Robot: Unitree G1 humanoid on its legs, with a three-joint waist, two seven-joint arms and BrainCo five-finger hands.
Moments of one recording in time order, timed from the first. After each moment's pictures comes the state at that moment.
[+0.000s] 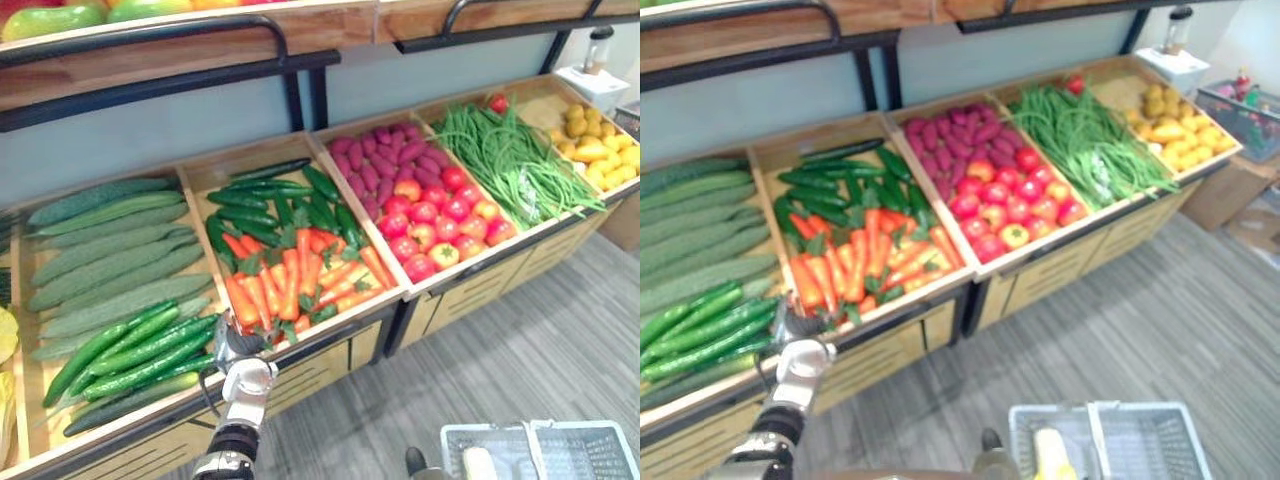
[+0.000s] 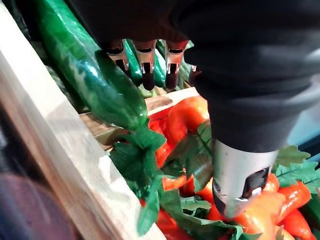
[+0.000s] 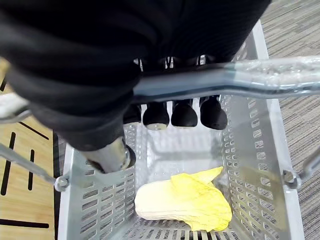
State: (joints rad) left arm -0.27 0.12 0.16 0.78 0.38 0.03 0.58; right arm 0.19 -0.16 -0.39 1.07 -0.31 -0.10 -0.27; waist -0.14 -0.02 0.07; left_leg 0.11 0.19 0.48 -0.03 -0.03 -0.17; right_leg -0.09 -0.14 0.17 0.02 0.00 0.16
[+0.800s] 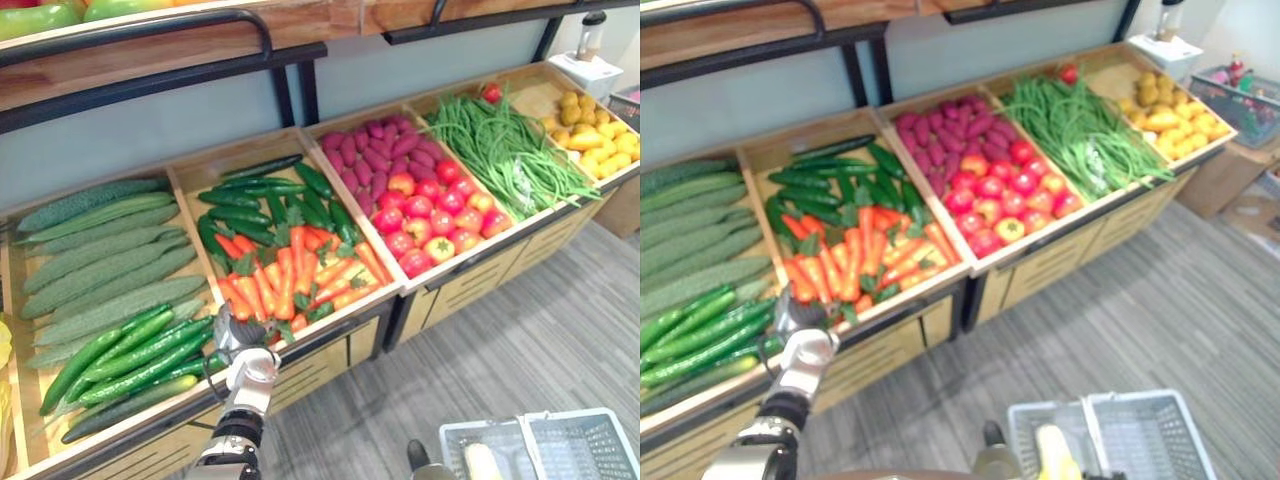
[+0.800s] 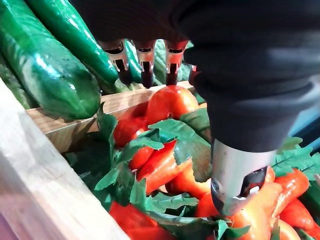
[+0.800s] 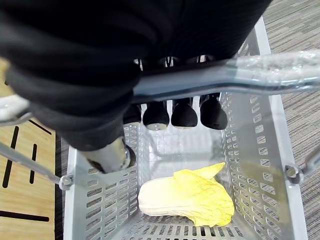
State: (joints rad) left arm -0.32 0.13 0.13 0.81 0.42 0.08 0.63; right arm 0.19 -0.18 -0.35 1.07 -0.31 -0.11 -0.28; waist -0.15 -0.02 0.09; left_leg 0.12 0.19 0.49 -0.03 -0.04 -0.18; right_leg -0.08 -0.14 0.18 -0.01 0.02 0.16
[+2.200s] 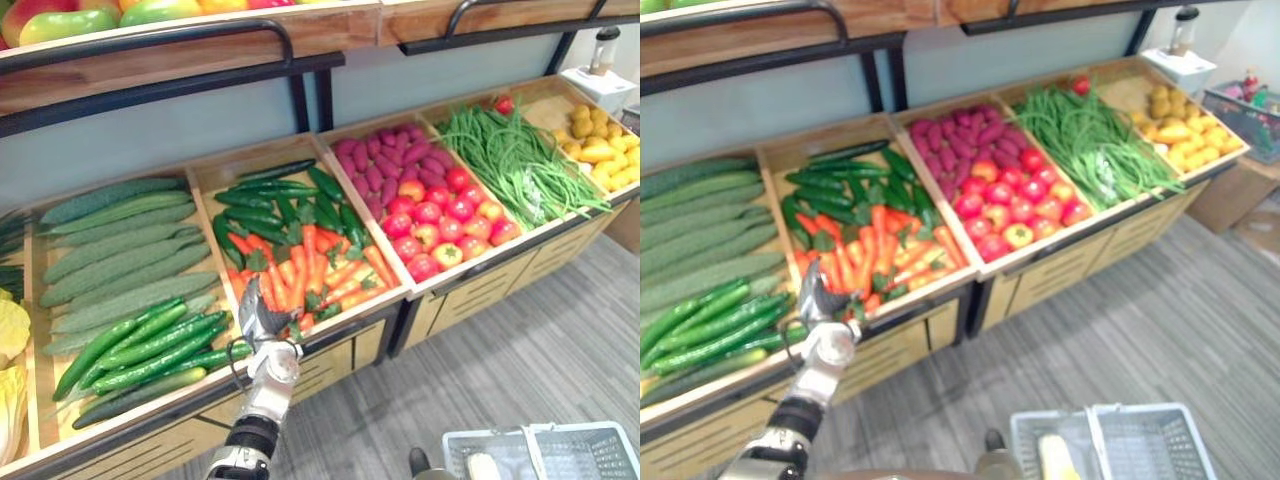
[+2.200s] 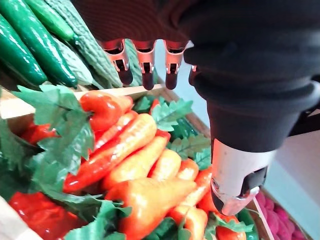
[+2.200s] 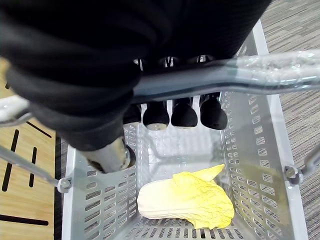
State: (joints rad) left arm -0.27 0.08 -0.02 0.61 0.49 0.05 0.66; right arm 0.21 -0.16 -0.38 1.07 -0.31 -0.12 -0.30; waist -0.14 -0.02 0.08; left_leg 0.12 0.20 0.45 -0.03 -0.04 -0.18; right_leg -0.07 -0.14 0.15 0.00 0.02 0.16
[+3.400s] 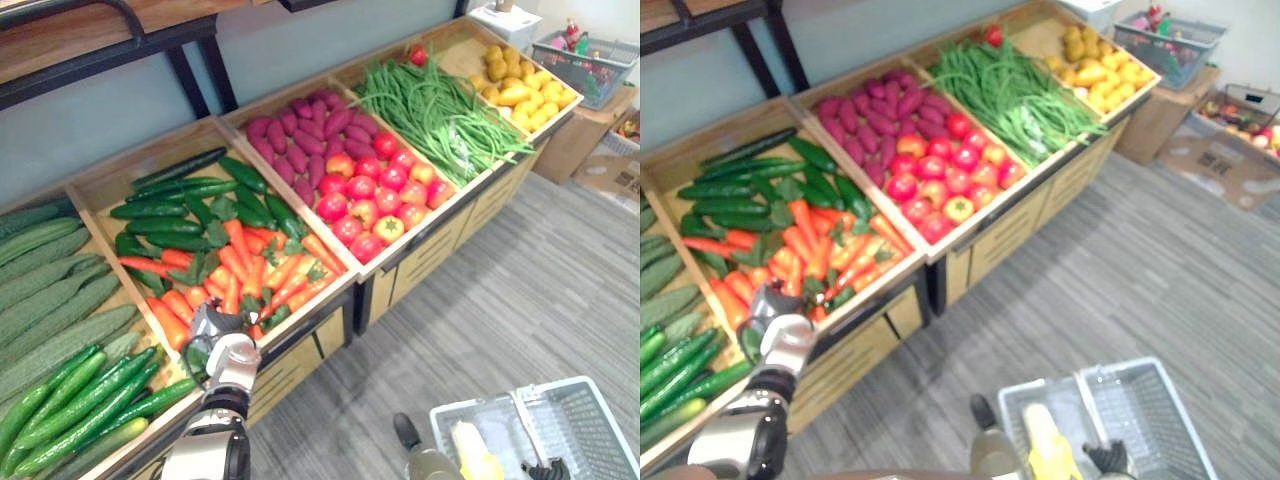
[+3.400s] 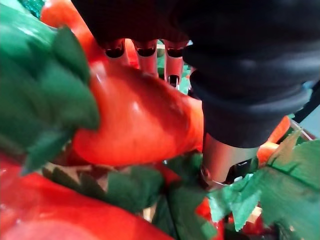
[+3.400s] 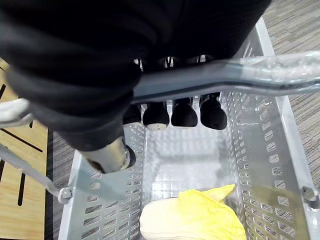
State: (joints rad) left arm -0.45 0.22 0.22 0.96 0.47 0.11 0.65; right arm 0.18 -0.24 -0.24 0.98 -0.32 -0.15 -0.28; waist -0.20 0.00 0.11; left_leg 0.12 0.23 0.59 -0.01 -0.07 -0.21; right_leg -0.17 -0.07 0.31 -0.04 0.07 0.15
